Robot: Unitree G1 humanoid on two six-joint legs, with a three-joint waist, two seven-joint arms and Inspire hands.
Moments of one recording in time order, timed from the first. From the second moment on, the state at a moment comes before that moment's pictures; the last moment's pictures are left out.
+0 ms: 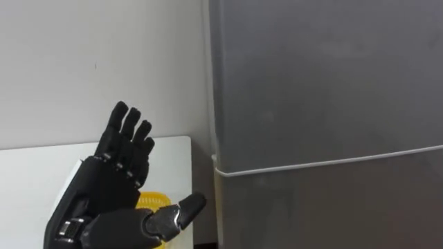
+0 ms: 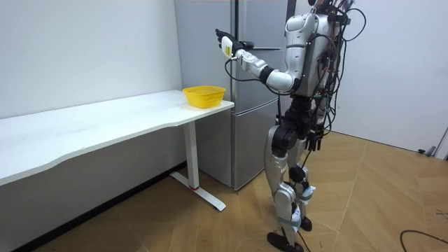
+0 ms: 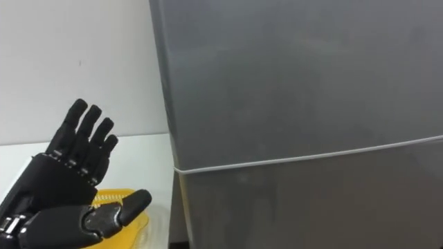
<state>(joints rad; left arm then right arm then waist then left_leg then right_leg) 0.11 0.20 0.07 -0.48 -0.60 0.00 -0.25 0.16 -0.21 -0.02 1.26 -0.32 0.09 0.05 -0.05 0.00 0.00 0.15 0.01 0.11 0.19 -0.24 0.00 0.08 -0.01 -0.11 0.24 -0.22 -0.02</state>
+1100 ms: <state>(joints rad) 0.08 0.24 -0.04 -0.48 -0.54 0.02 -0.37 0.14 -0.22 -0.02 1.24 -0.33 0.08 0.07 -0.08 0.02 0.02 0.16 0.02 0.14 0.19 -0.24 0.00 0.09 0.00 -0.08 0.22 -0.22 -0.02</state>
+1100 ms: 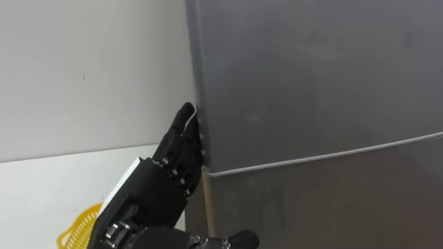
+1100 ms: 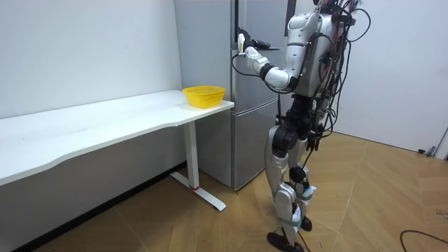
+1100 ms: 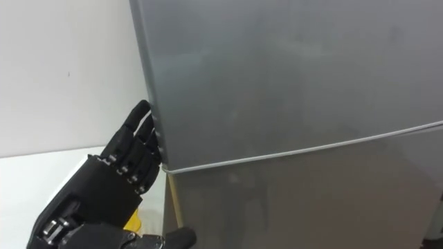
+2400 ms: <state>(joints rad) 0.05 0.26 -0.03 -0.51 -0.69 0.04 -0.38 0.09 -0.24 0.06 1.32 -0.33 0.08 0.08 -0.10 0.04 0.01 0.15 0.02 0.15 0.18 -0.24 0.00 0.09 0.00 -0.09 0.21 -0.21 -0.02</state>
